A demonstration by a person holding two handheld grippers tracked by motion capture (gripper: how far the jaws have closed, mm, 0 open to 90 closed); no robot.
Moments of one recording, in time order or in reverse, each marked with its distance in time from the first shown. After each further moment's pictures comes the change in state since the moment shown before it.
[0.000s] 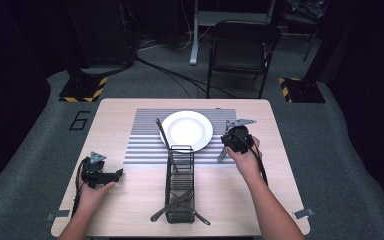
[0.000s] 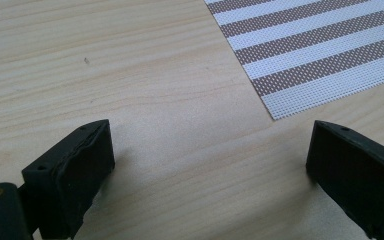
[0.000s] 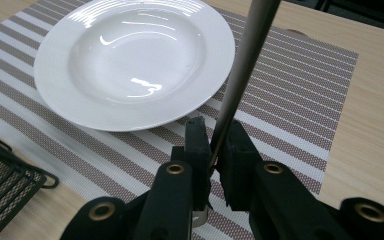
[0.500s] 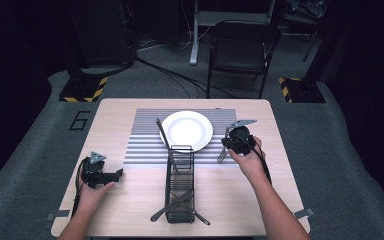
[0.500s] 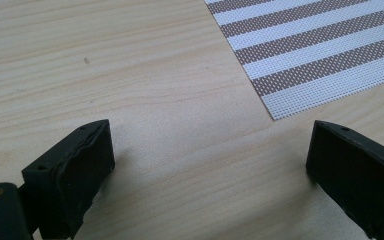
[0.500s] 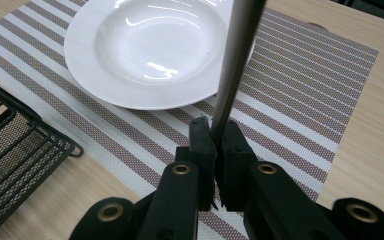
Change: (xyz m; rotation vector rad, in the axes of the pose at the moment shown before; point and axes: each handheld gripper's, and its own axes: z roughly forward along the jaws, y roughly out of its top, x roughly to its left) left arm 0.000 0.000 0.000 0.000 0.000 -0.001; right arm 0.003 0.001 -0.015 0.050 0.058 -0.063
